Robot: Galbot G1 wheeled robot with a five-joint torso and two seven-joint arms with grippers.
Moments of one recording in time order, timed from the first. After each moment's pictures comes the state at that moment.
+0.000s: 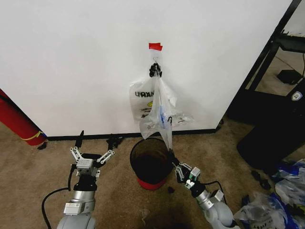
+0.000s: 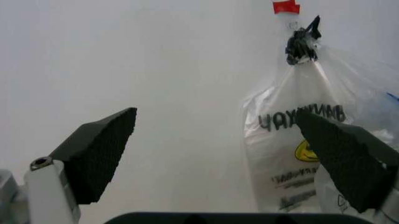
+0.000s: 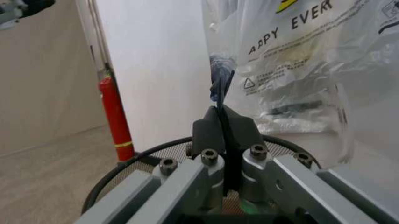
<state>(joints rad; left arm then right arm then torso) 1.61 -1.42 -0.56 -2.13 0.06 -0.49 -0.05 -1.33 1.32 0.37 1.51 0.54 0.53 -0.80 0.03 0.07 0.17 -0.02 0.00</state>
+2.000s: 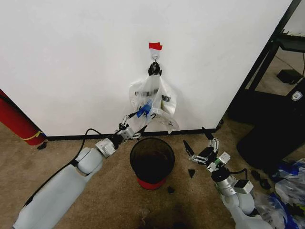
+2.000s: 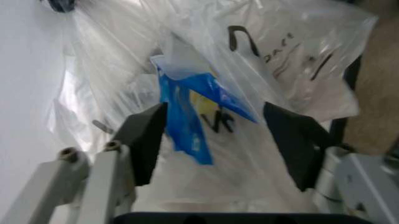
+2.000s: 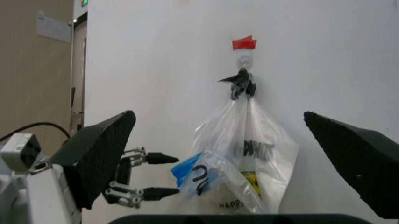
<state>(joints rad) 0.78 -0.92 -0.01 -1.61 0.18 -0.29 0.11 -1.33 1.25 0.49 1.76 0.65 0.61 -0.74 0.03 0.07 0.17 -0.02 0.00</state>
